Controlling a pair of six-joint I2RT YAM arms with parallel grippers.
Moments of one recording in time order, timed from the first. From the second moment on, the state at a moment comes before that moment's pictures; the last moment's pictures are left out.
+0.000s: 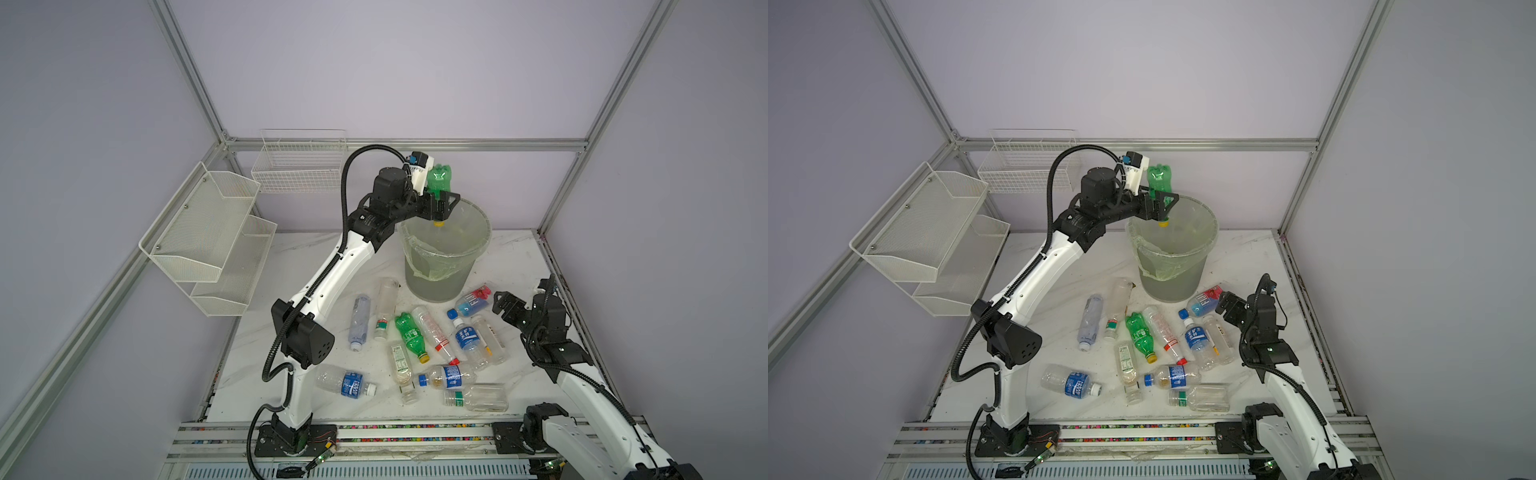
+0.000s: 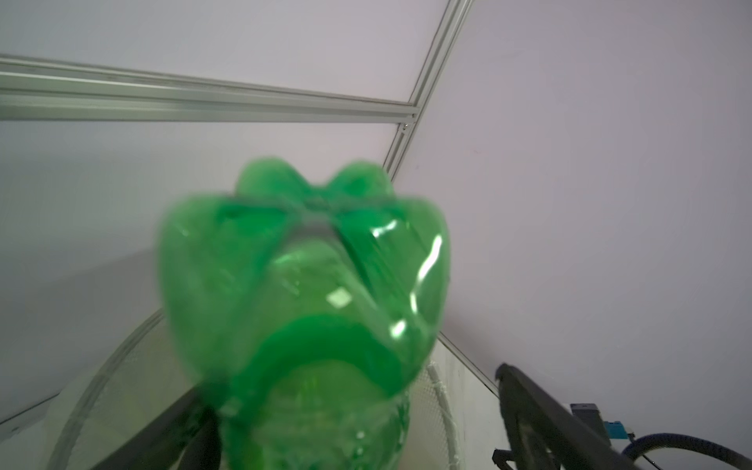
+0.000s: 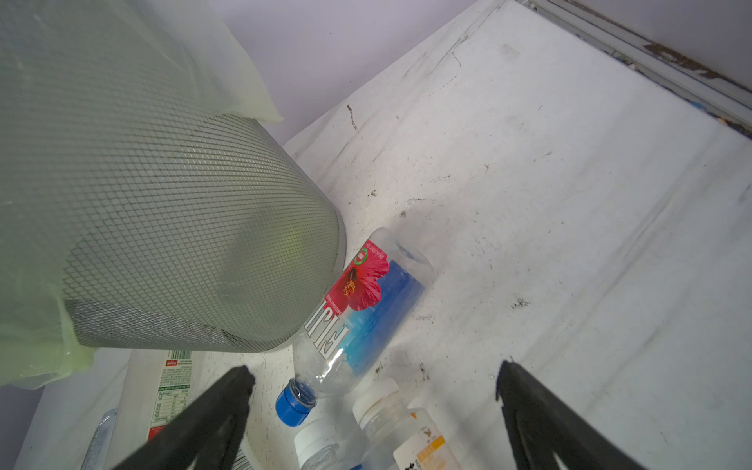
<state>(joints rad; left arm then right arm) -0.56 2.04 2.33 -0.44 0.28 -0.29 0.12 0.85 0.53 -0.17 0.03 0.60</state>
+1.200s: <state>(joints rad) -0.39 1.18 1.49 -0.40 0.07 -0.21 0.12 0.83 0.56 -0.23 0.01 0.65</state>
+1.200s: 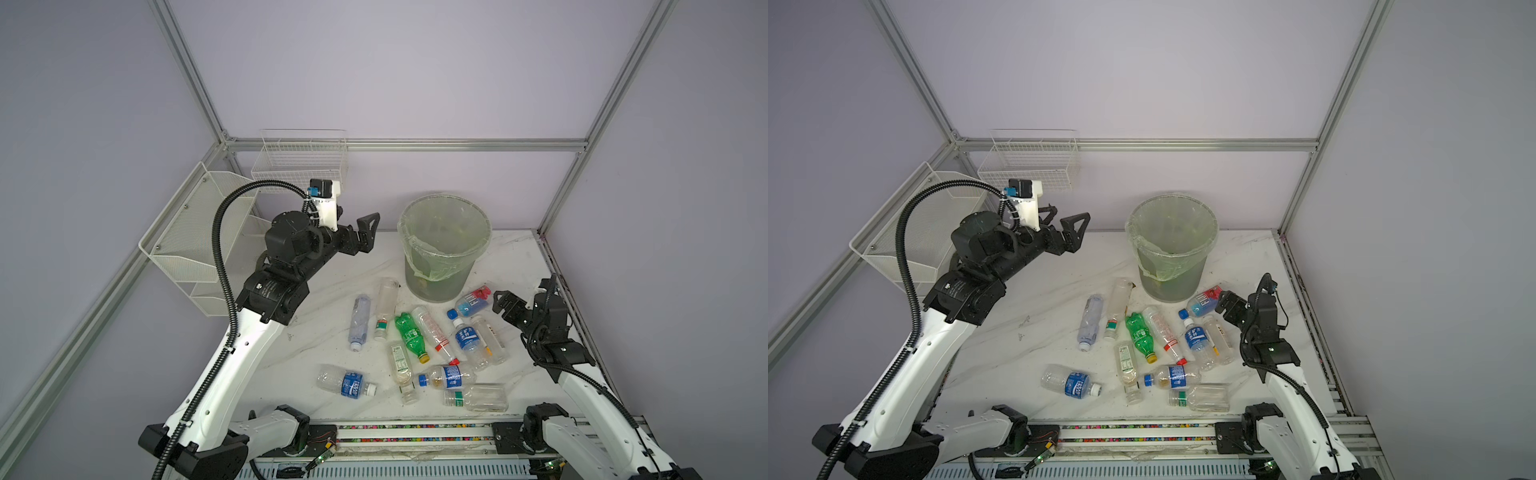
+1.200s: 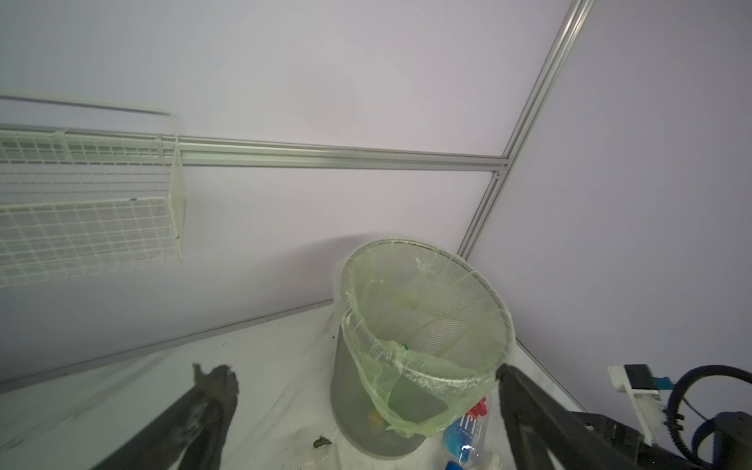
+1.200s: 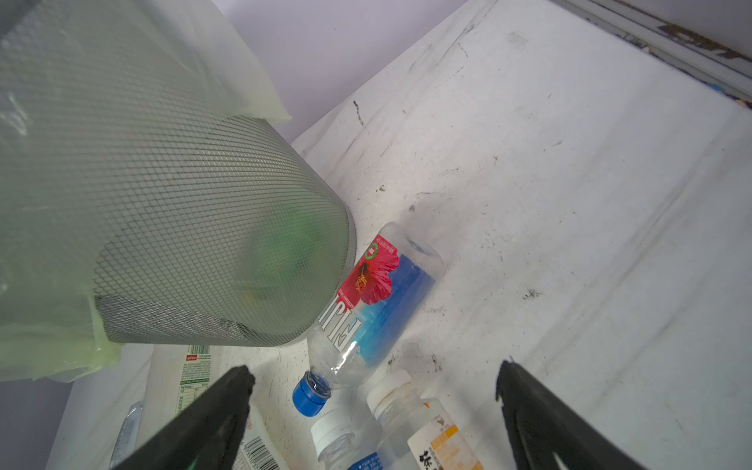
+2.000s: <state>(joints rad) -0.16 0.96 0.94 -0.38 0.14 -0.30 0.12 0.80 0.73 -0.52 0.01 0.75</state>
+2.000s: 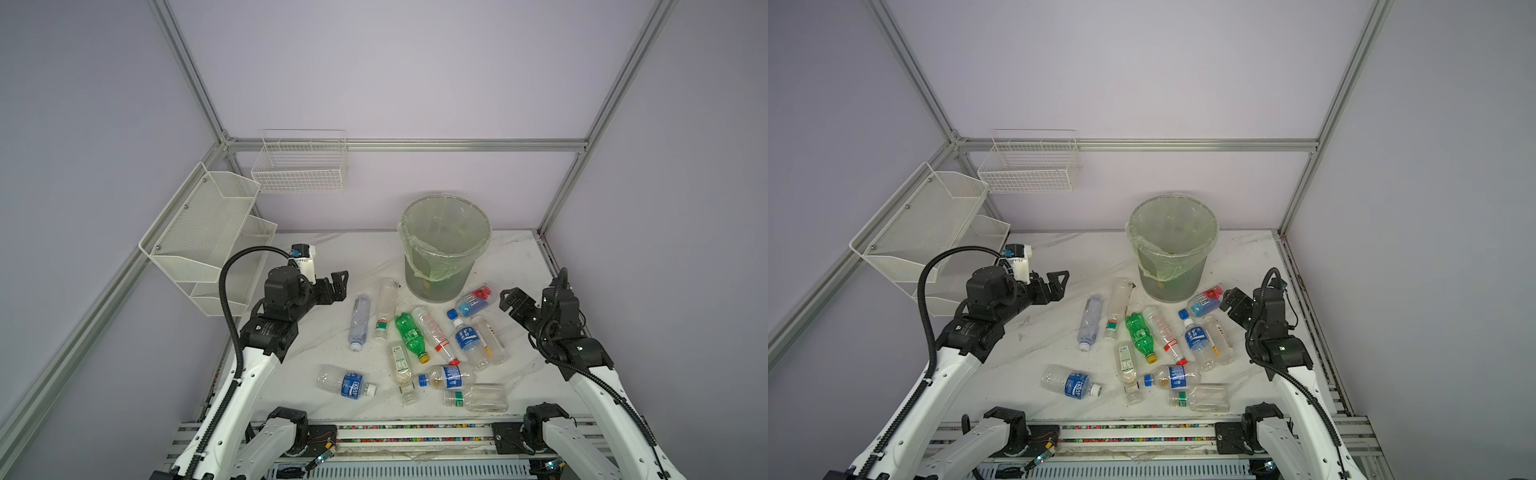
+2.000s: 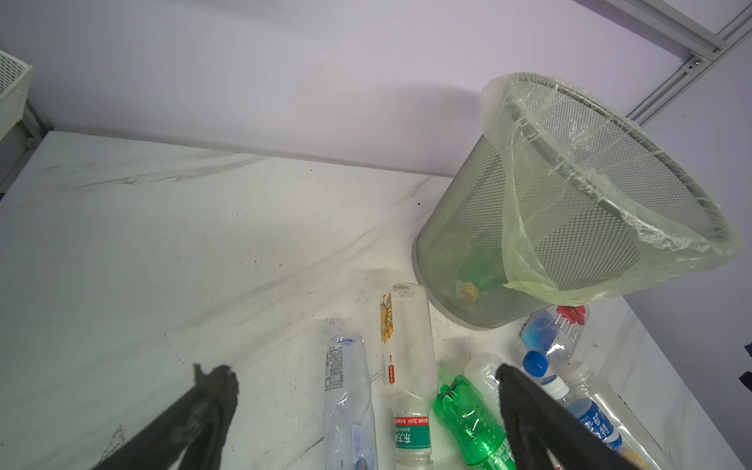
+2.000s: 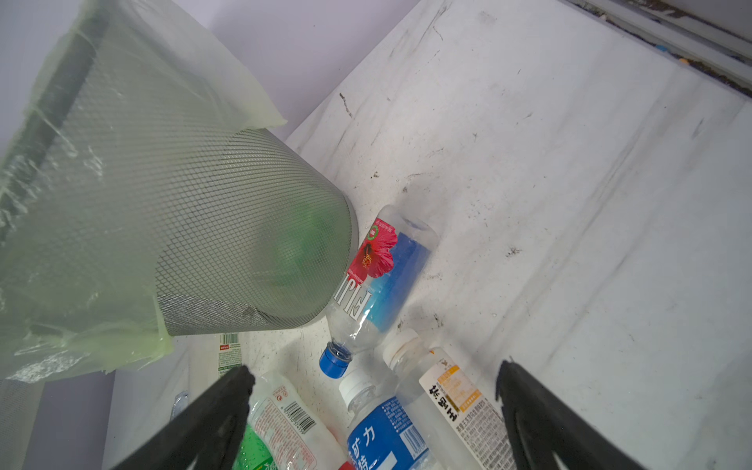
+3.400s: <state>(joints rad) 0.01 1.01 0.90 -0.30 0.31 -0.36 0.13 1.31 0.70 -0.22 -0.03 0.88</state>
